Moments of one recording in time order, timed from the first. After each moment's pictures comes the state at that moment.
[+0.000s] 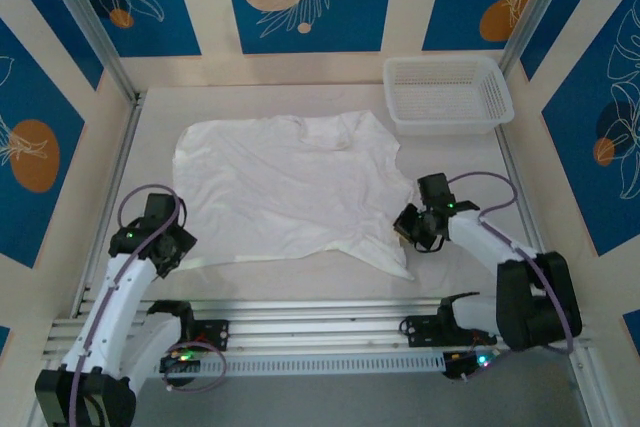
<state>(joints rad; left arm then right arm) -0.07 0.80 0.66 -1.10 -0.22 -0.98 0.18 1.20 0.58 -0.53 -0.24 0.84</state>
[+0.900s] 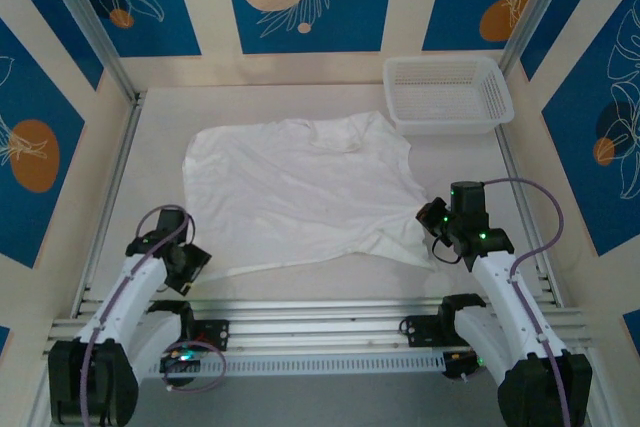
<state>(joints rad) -0.03 0.88 0.42 -0.92 0.02 -1.07 0.07 0.80 0.53 -0.57 -0.16 0.84</state>
